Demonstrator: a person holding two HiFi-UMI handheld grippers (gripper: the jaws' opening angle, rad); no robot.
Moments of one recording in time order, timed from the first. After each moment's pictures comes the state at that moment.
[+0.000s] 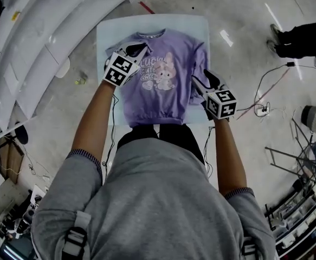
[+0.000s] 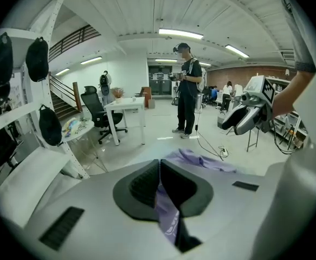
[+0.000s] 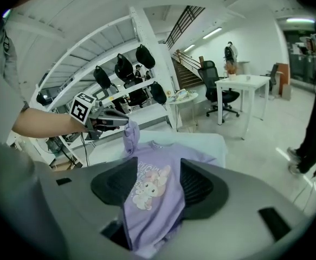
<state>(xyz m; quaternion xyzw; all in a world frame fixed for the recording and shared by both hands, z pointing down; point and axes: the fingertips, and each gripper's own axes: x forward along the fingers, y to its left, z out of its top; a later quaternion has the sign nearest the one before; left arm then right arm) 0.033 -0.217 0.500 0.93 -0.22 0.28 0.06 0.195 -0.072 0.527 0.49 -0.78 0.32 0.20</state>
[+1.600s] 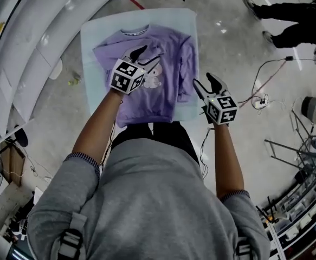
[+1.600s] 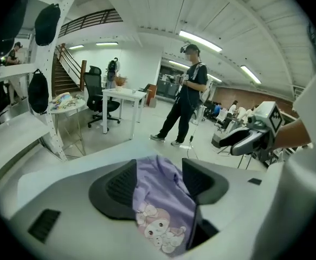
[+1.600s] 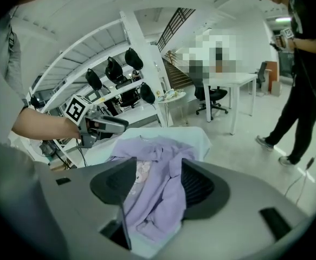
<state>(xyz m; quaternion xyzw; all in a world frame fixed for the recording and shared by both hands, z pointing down) 0.117 -0.170 0.537 0.92 -0.22 0.25 0.20 0.262 -0.032 0.552 0.53 -0.76 0.33 0.20</state>
